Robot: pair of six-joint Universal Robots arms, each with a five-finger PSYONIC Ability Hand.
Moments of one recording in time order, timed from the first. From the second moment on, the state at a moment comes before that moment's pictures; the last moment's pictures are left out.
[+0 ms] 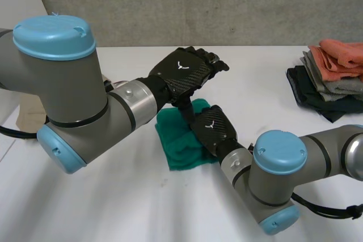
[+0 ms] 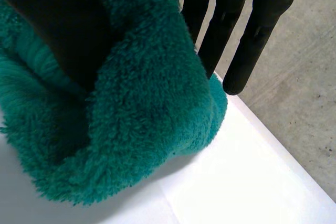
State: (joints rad) left arm 4.09 -2.06 -1.14 3.06 -1.20 3.47; right arm 2.20 -0.89 1.59 -0.57 1.44 2.66; left_hand 0.19 0.21 0.21 0.20 0.05; right_hand 0.91 0.94 0.94 0.95 0.75
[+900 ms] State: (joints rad) left arm 4.09 -2.06 -1.15 3.06 -1.19 3.47; right arm 2.18 -0.84 1.49 -0.42 1.40 2.65; left_hand 0.19 0.21 0.21 0.20 0.05; right_hand 0.47 0.45 0.47 0.47 0.25
